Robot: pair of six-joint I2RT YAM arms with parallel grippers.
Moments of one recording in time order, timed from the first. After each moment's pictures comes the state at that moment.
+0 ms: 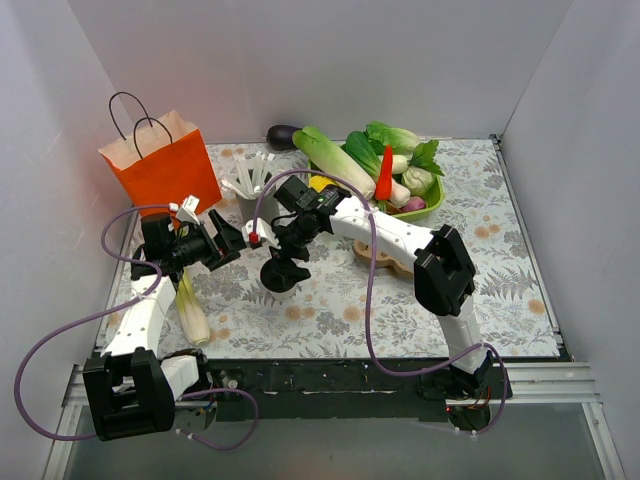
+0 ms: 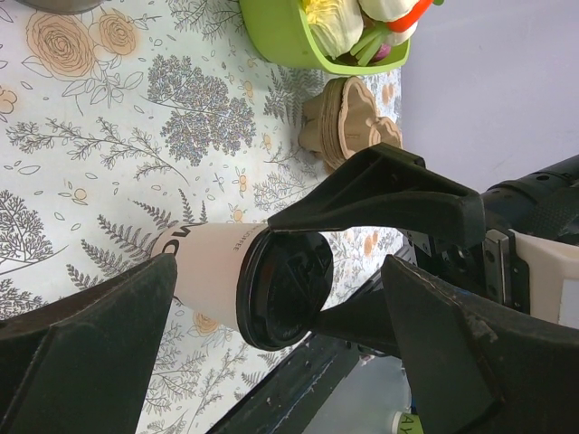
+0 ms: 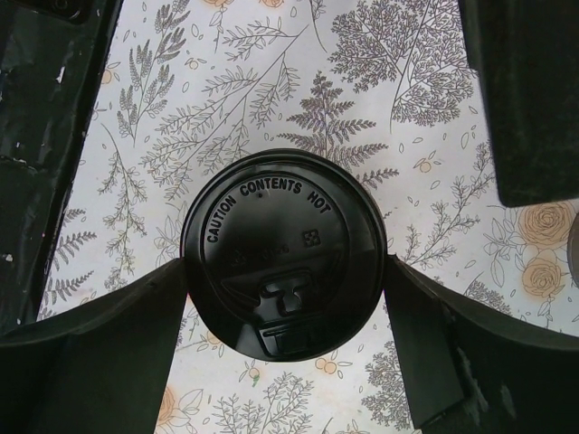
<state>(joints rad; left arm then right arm) 0.14 1.07 0.65 -0.20 0.87 -0.60 0.93 2.07 1.86 -0.90 -0.68 -0.83</state>
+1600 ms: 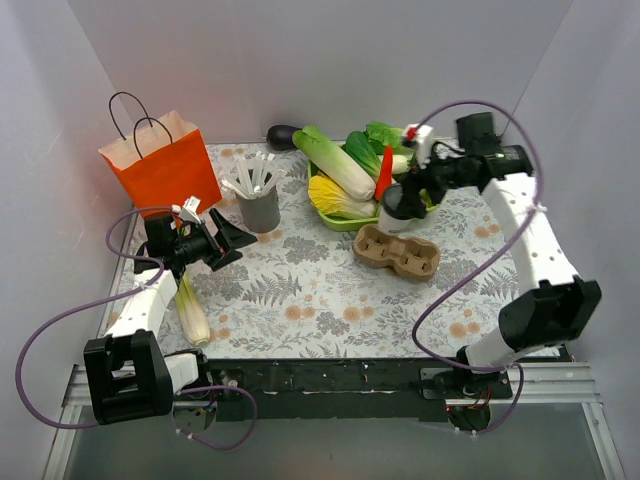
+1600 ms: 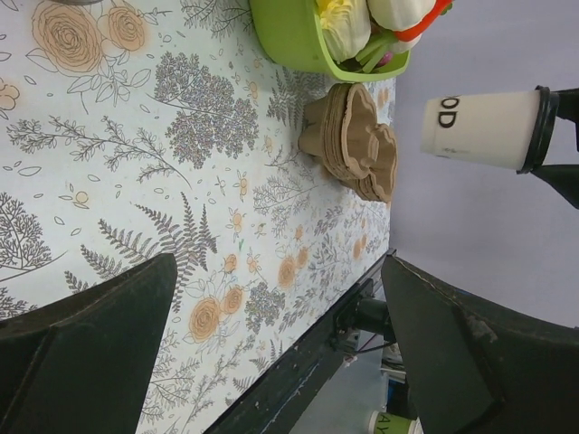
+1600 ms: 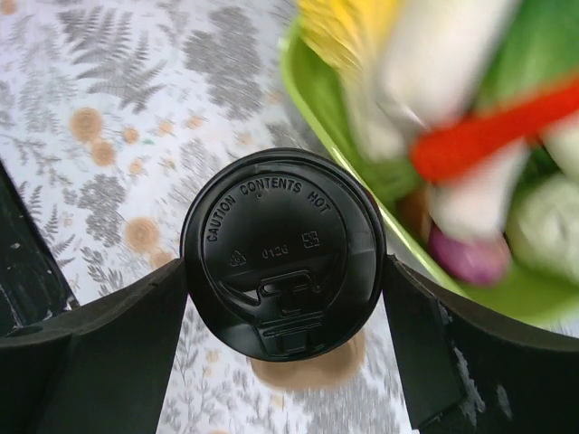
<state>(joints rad) 0.14 1.15 0.63 -0.13 0.88 -0.65 0.30 1.59 1.69 -1.04 -0.68 -0.61</state>
